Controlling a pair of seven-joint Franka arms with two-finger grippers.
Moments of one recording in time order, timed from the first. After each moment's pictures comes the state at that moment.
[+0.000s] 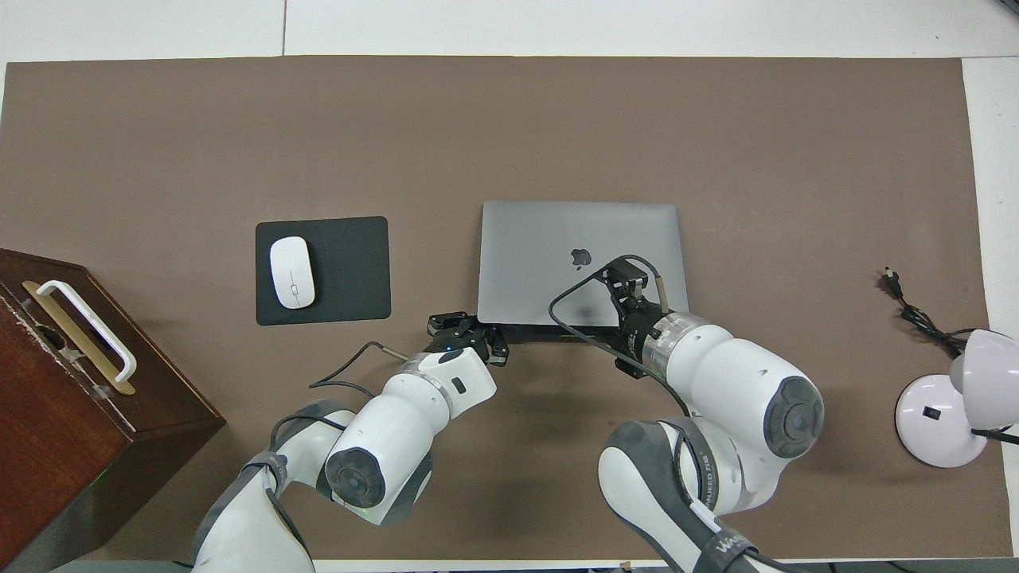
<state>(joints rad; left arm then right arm) -0.72 0.28 -0.04 -2.48 -0.17 3.48 -0.11 0.24 0.02 0.28 -2.47 0.59 2.98 1.32</state>
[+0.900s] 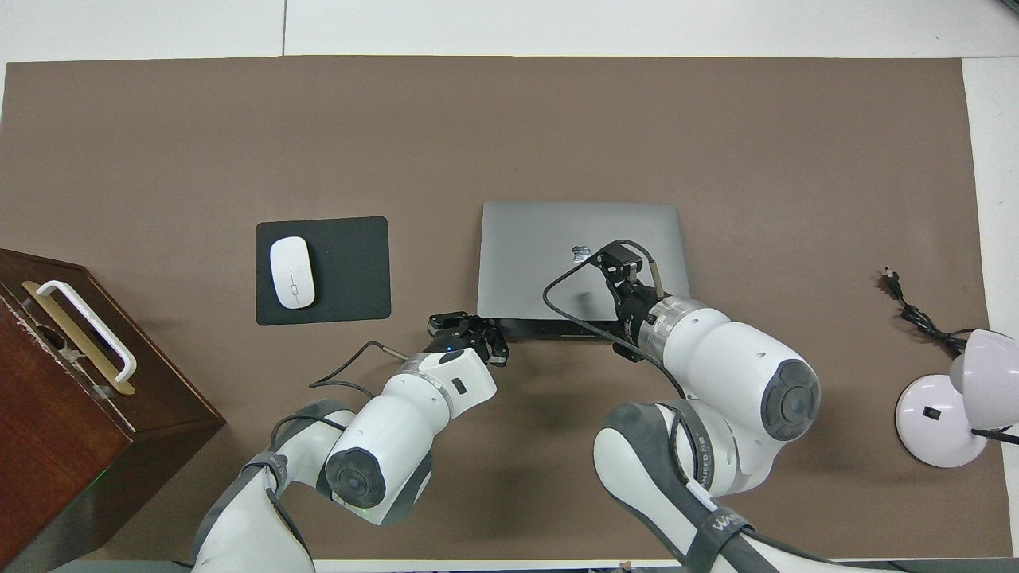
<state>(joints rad) -0.72 0.28 -0.04 -2.48 -0.17 3.49 -0.10 0.23 0.06 0.28 -2.40 0.59 2.99 1.25</state>
